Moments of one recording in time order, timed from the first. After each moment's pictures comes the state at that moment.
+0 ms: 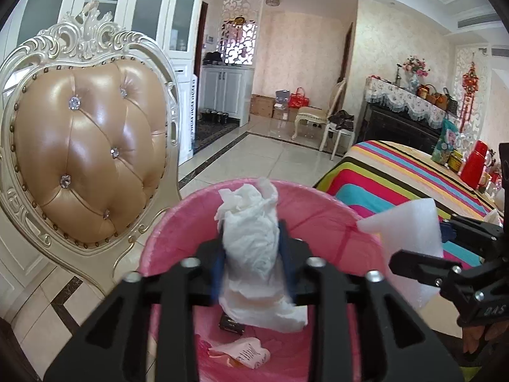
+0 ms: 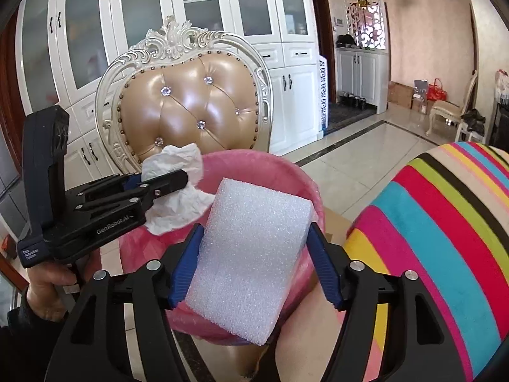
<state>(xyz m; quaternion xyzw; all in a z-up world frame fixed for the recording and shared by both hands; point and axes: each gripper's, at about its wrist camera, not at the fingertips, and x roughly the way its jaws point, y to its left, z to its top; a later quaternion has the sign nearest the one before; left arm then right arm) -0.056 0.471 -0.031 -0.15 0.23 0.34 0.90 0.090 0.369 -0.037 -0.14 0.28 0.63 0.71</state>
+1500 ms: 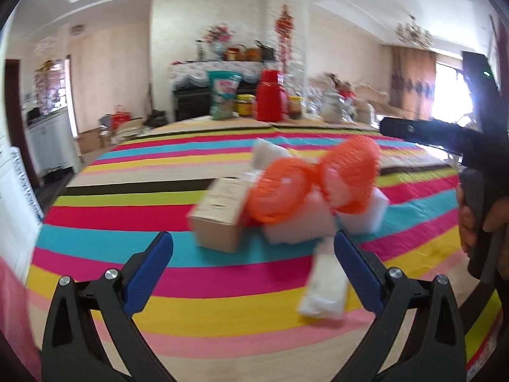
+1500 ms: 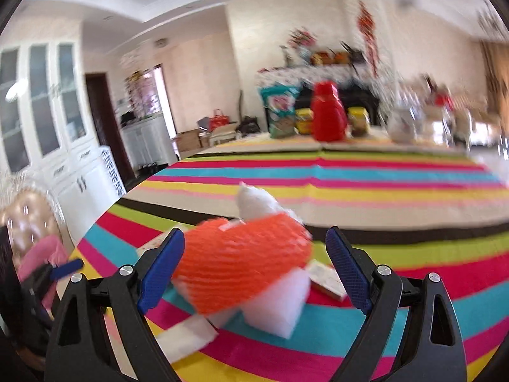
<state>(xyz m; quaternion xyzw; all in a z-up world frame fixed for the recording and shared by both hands) 0.153 0.042 -0.018 0.02 0.25 -0.05 0.97 0.224 -0.147 0.001 0.06 0.24 0.22 0.94</state>
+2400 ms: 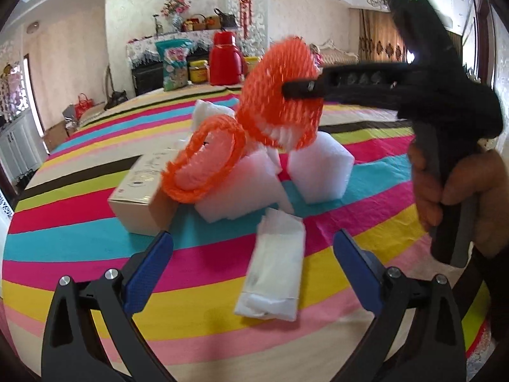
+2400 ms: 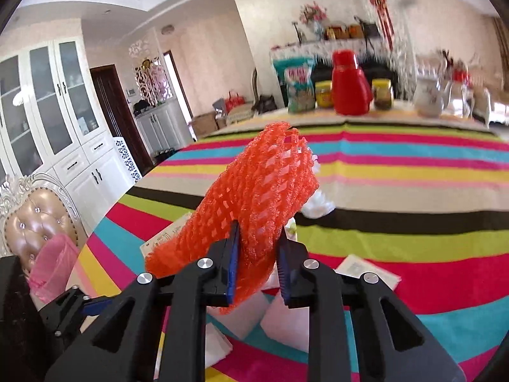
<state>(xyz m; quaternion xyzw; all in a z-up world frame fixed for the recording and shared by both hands) 0.187 0.003 -0.050 0.05 0.33 -0.13 0.93 0.258 -0.115 -0.017 0.06 0.27 0.26 0.92</state>
